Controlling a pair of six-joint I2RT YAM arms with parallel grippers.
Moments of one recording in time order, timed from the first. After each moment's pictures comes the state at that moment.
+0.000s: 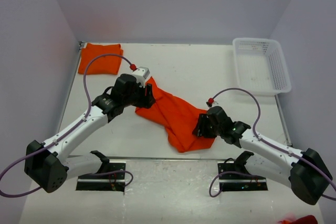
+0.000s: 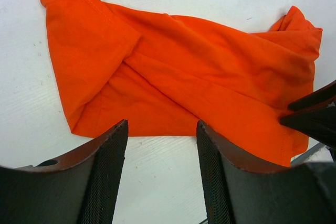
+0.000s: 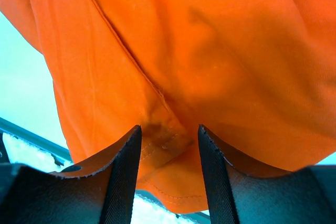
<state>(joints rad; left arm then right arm) -0.58 1.16 0.92 -0.40 0.07 -0.31 0.72 0.99 0.45 -0.33 -0.01 0.77</state>
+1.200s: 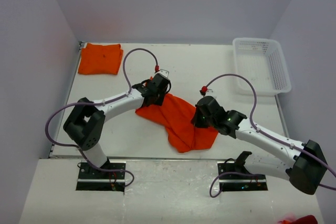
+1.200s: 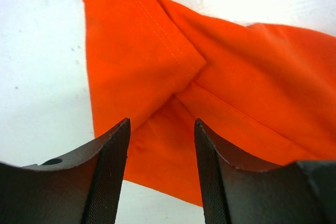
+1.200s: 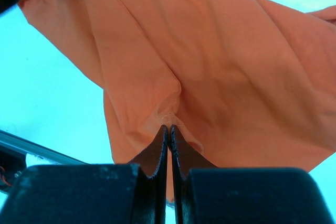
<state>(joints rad) -0.72 1.69 1.15 -0.44 -0.38 -0.31 0.82 1.09 0.73 -0.48 0.17 0.78</state>
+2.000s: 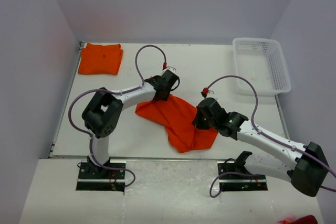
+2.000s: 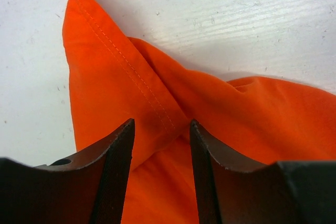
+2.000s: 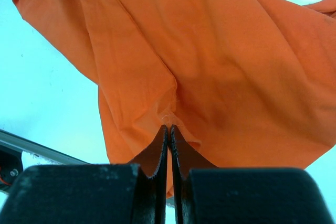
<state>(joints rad) -0.72 1.93 1.34 -0.44 -0.46 -0.30 0.82 1.06 0.70 -0.48 0.17 0.78</state>
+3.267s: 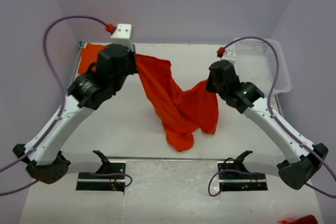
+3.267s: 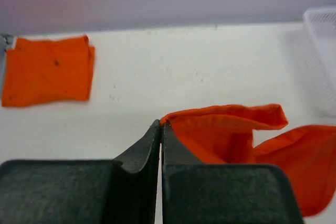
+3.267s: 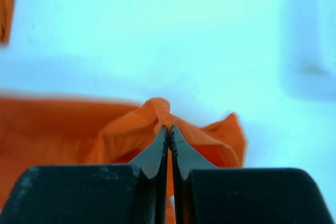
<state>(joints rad) -0.74 1.28 1.61 -0.72 -0.56 -0.27 0.64 1.20 1.22 -0.70 0.42 0.57</state>
